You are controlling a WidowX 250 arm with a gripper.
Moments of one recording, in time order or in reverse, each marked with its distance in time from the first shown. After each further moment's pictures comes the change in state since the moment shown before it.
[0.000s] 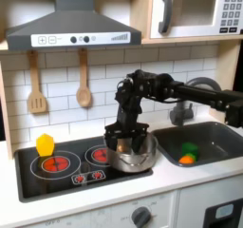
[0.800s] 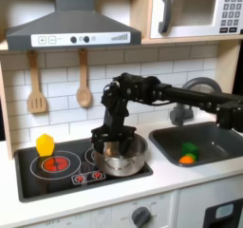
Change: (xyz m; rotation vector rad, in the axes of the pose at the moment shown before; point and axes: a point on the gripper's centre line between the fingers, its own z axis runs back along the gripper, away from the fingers) arm 0.000 0.029 -0.008 0.012 0.005 0.019
